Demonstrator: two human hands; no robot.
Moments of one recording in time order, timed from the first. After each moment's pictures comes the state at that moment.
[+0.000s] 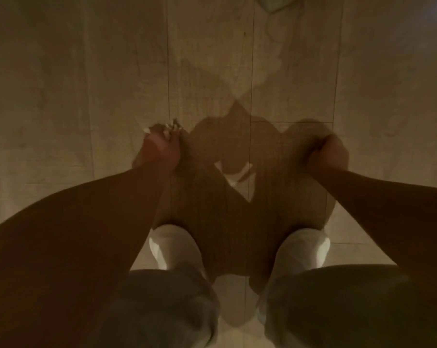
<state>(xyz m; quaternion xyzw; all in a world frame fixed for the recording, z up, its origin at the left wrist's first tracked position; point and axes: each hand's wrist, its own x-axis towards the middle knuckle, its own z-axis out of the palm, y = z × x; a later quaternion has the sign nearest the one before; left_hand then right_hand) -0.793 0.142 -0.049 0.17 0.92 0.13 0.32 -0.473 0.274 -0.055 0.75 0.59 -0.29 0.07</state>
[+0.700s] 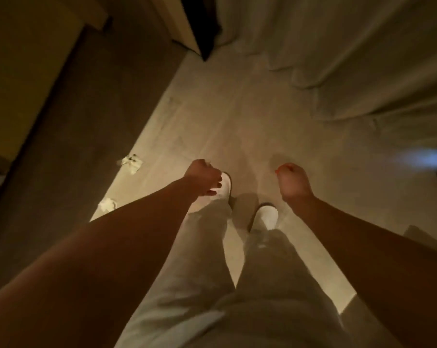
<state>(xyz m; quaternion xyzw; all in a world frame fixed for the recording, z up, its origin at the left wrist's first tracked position) -0.734 -0.018 0.553 -0.21 0.77 0.33 0.51 -0.606 0.154 0.522 0.54 0.62 -0.55 0.14</state>
